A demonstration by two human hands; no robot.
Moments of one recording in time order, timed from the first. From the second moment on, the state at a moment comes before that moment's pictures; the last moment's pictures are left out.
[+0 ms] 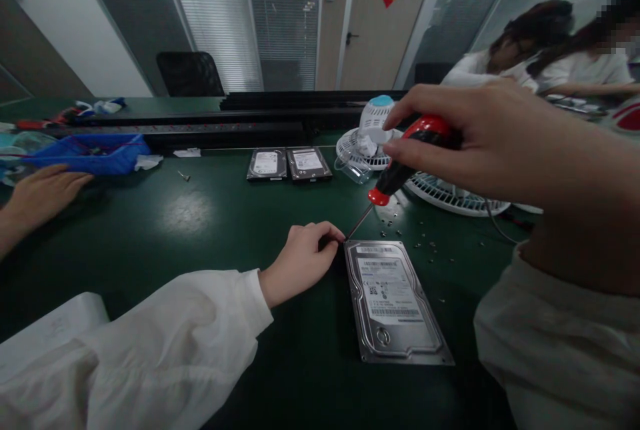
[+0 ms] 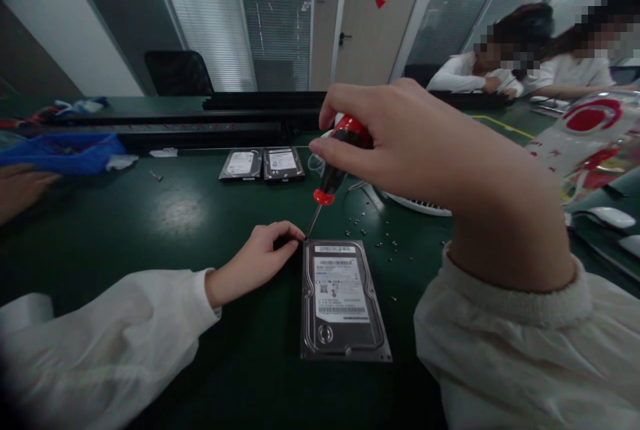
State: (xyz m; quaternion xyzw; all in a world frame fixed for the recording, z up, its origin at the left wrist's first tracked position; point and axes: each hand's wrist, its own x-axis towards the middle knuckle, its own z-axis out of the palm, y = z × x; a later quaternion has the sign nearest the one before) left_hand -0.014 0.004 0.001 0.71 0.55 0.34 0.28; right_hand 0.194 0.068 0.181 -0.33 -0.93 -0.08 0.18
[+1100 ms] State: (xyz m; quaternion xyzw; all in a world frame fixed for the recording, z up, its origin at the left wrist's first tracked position) left_hand -0.016 0.007 -0.010 0.71 0.54 0.36 0.27; right_hand 0.195 0.066 0.184 -0.35 -0.91 -0.09 0.19
